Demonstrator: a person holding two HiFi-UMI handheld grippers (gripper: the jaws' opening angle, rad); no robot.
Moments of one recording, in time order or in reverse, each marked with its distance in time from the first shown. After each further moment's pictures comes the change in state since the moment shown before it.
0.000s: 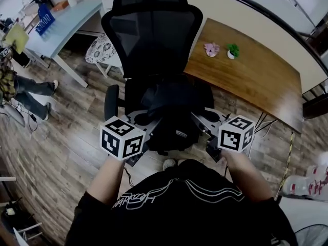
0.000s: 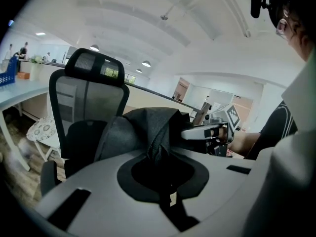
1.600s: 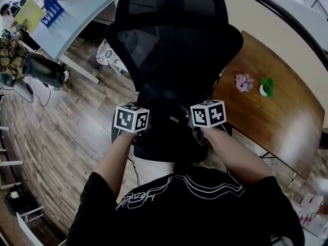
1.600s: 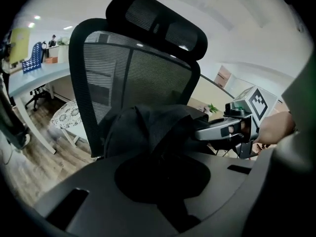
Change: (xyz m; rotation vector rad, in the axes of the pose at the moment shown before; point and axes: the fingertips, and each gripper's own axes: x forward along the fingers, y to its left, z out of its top) left arm 0.116 0.308 0.016 -0.236 0.170 0.325; right arm 0.275 -0.185 0.037 0.059 0.345 -0.037
